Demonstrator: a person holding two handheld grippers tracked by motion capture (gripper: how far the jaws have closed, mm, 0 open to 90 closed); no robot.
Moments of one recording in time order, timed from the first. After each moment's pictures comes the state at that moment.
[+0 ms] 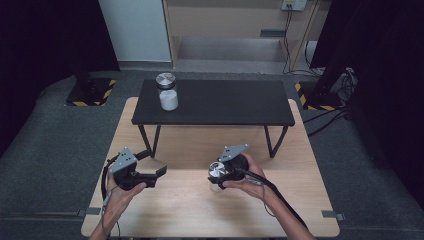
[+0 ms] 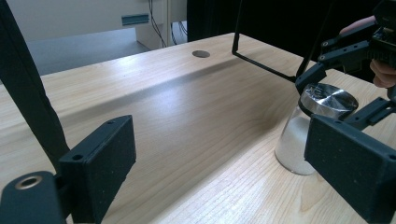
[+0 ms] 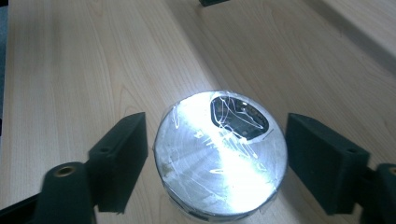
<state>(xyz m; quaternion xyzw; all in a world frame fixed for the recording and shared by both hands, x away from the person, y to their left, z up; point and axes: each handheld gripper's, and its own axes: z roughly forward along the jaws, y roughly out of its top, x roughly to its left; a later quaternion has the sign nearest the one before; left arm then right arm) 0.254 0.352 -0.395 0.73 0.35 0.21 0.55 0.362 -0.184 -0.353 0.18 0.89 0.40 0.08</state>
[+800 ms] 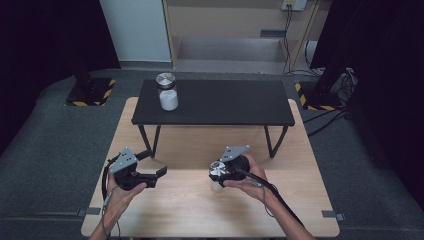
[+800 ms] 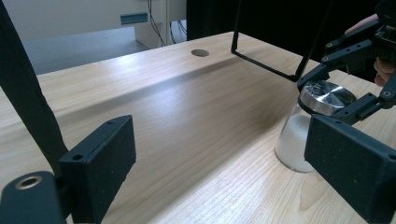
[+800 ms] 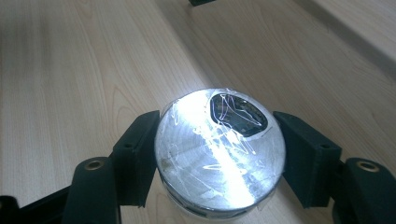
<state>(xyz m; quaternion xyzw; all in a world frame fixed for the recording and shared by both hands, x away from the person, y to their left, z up) 0.255 0.351 -0.396 0.73 0.35 0.21 0.55 0.353 -0.184 -0.352 0.20 0.89 0.40 0.10</state>
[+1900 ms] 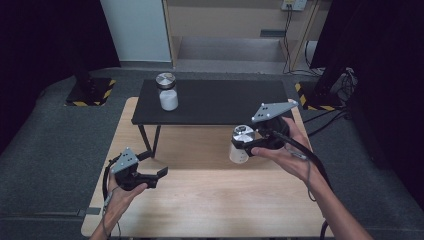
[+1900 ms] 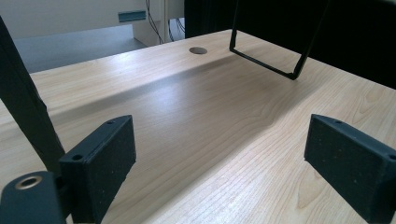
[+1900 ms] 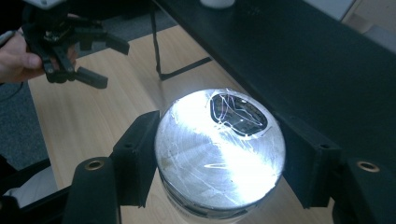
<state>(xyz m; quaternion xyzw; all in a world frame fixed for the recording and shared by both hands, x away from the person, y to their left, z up) 0.256 0.350 -0.396 0.73 0.35 0.20 0.55 0.313 -0.233 -0.171 0.23 0.86 0.42 0.16</state>
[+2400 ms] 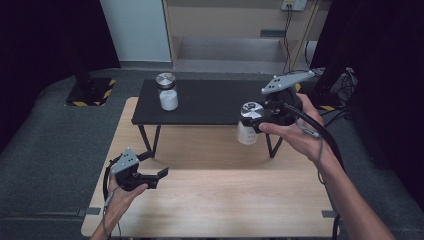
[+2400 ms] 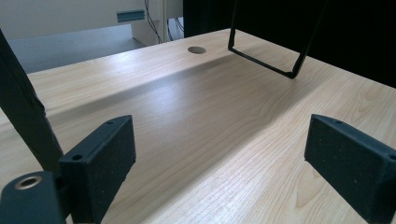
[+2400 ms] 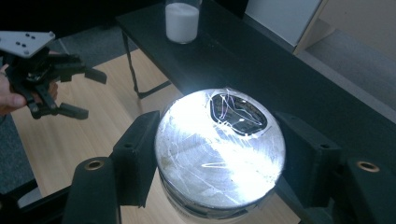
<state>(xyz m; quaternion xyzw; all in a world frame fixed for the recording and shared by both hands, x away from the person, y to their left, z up) 0.256 0.348 -0.396 0.74 0.35 0.20 0.54 0.317 -0.234 -0.118 0.27 0.85 0.41 0.19</state>
